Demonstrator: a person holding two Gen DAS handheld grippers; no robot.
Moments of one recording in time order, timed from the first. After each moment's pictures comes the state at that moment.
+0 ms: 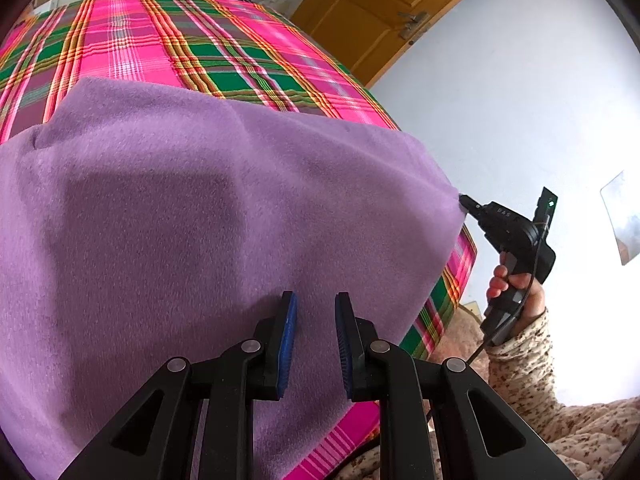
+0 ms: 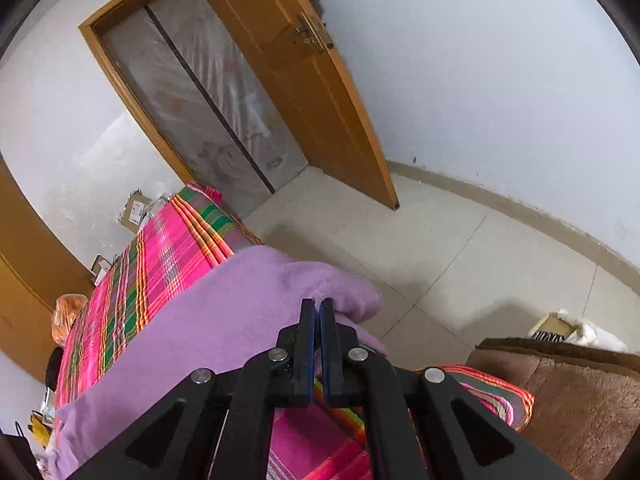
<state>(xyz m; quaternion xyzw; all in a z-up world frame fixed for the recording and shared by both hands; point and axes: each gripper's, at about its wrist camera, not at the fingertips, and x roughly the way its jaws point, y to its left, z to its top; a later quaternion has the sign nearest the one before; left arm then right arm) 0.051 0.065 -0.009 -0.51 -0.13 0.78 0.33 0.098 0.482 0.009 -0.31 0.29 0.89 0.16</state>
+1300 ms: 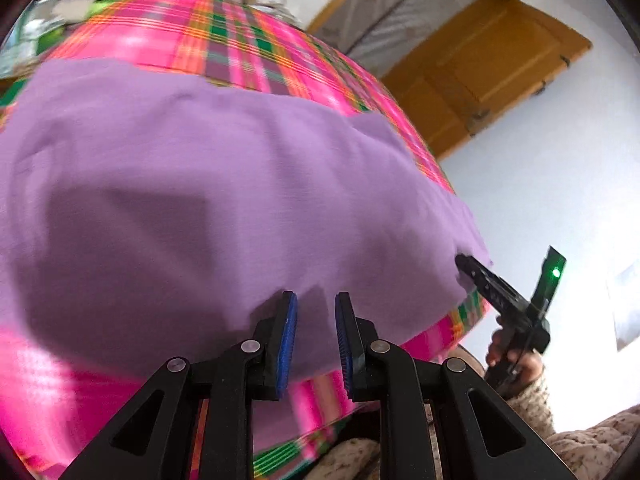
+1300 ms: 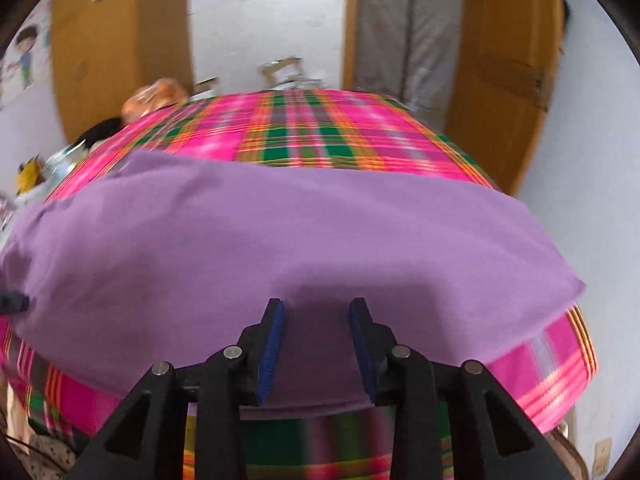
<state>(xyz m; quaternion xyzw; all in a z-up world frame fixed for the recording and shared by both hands) 0.146 -0.131 -0.025 -0.45 -0.26 0.83 0.19 0.119 0.210 0.011 -0.39 -0.05 0.92 -0.06</state>
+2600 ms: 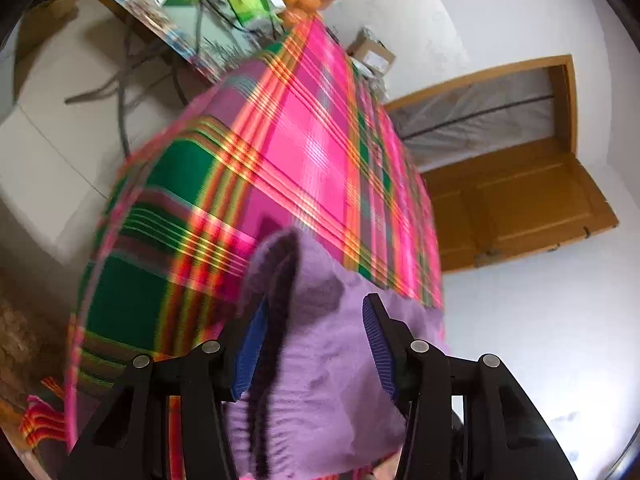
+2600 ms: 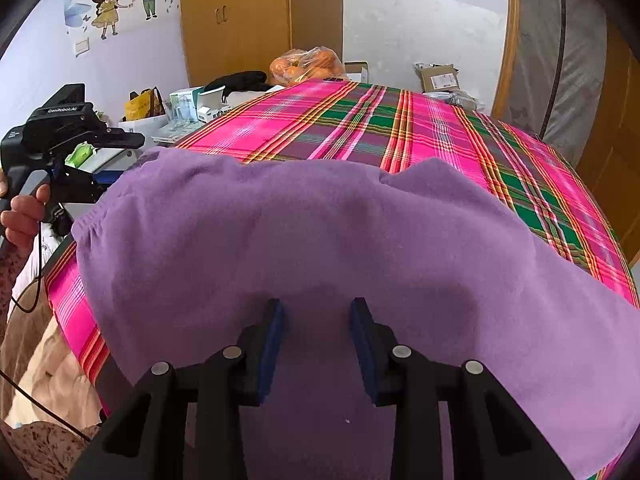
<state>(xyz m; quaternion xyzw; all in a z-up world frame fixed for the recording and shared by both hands) 0.091 -0.311 -0.023 -0.42 -0.47 0.77 0.13 0.095 0.037 0.011 -0.39 -0.12 0.87 -0.26</state>
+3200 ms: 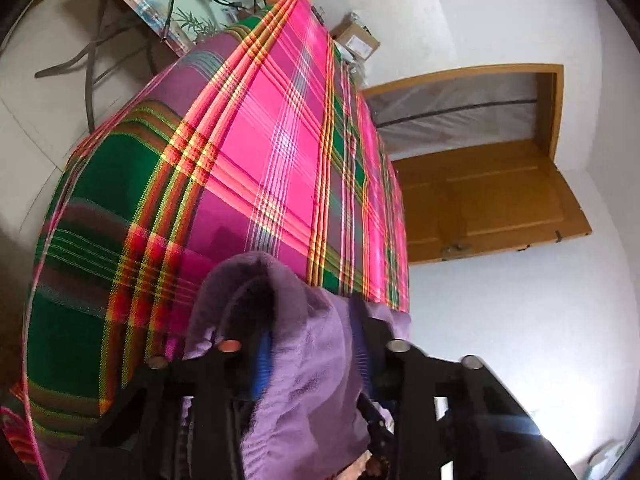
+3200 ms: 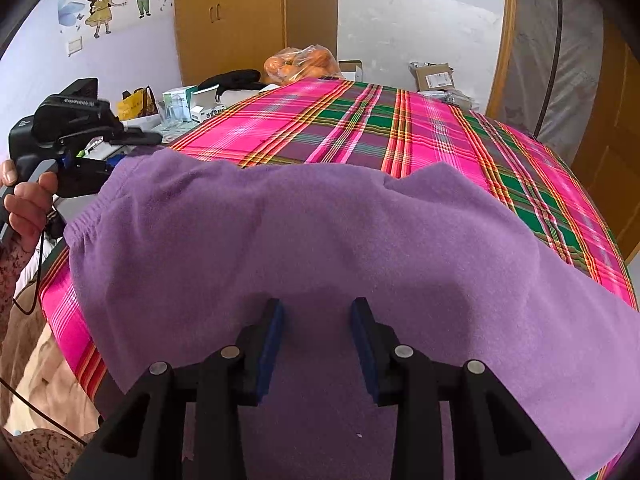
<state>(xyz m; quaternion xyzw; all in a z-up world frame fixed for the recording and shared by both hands) 0.059 -0.312 -0.037 -0.42 -0.50 0.74 0.17 0.091 0.026 0.009 -0.39 -0.12 0.88 -0.25</state>
